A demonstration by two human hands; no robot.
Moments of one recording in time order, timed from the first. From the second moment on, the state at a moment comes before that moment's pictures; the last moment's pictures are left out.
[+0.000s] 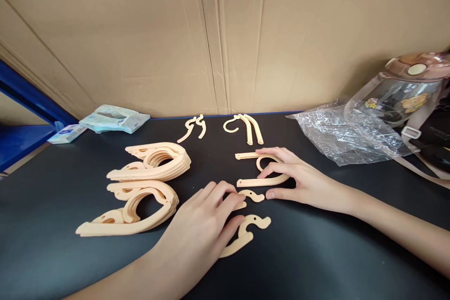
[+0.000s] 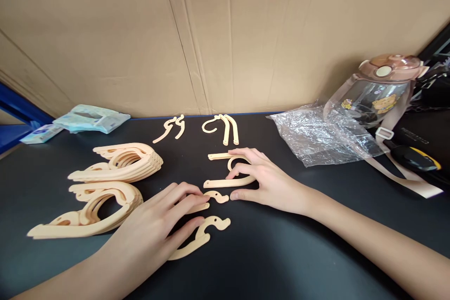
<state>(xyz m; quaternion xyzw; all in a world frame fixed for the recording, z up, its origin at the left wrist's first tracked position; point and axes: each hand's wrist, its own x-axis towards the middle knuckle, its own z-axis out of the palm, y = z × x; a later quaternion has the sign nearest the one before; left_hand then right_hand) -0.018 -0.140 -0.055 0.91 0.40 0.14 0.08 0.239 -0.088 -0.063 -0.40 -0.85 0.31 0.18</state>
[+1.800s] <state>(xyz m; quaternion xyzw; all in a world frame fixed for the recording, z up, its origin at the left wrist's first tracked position) -0.020 -0.140 -0.037 0.82 0.47 0.08 0.32 0.234 -0.093 -0.056 -0.36 -0.76 0.49 0.21</state>
